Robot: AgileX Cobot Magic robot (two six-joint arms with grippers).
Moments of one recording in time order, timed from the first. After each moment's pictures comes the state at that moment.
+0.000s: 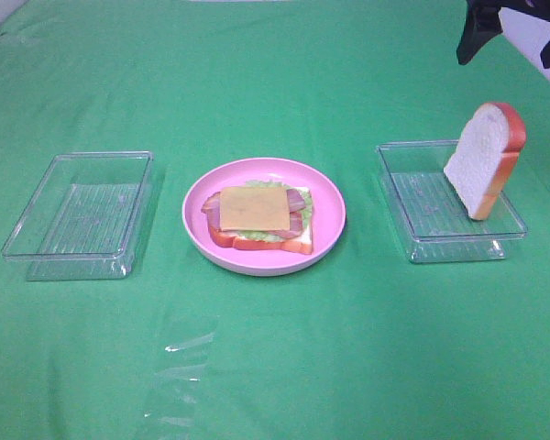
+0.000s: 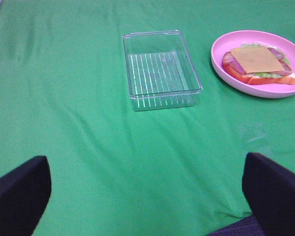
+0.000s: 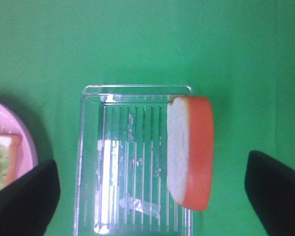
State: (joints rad) left arm 0.03 -0.01 -0.52 -0.16 1.09 0.09; right arm 0.00 1.92 -1.74 0.08 1.00 -0.07
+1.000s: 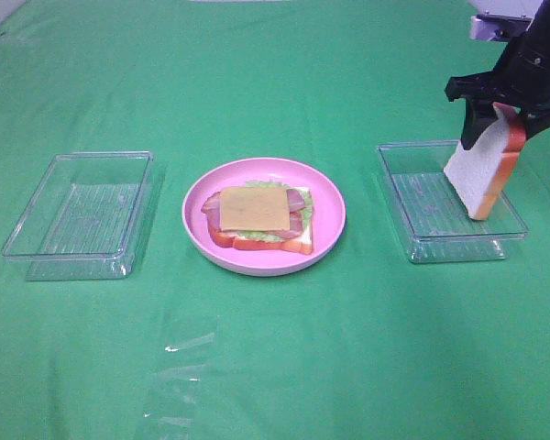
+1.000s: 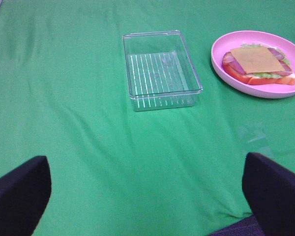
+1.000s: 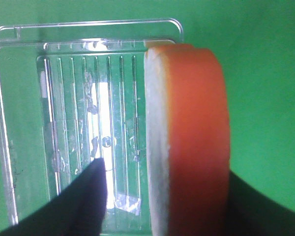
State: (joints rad) left arm 0.03 -0.01 -0.52 -0.16 1.09 0.09; right arm -0.01 2.13 -1.74 0.06 1.03 -0.07
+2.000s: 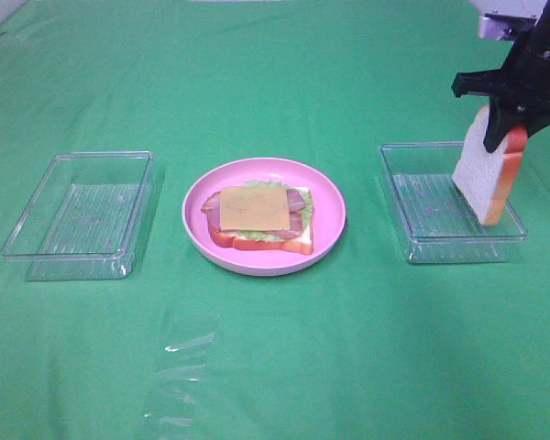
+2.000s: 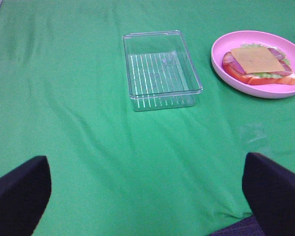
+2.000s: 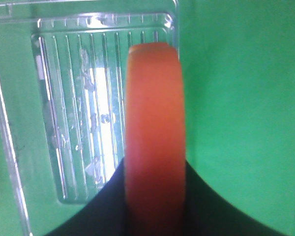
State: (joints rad) left arm 0.03 -0.01 -0.52 -0.16 1.08 0.09; right arm -0.01 2.09 -1.74 0.05 1.13 0.01
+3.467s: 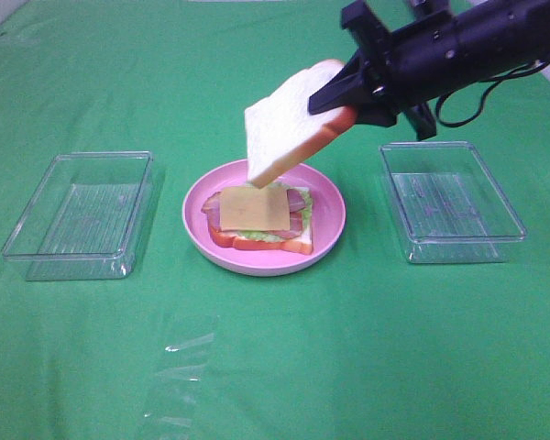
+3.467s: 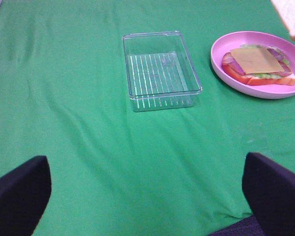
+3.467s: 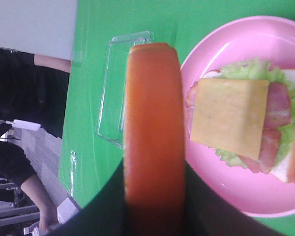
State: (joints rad) left arm 0.03 -0.01 -0.52 -0.16 1.08 0.09; right arm 0.17 1.84 -1.23 1.15 0.81 -0.58
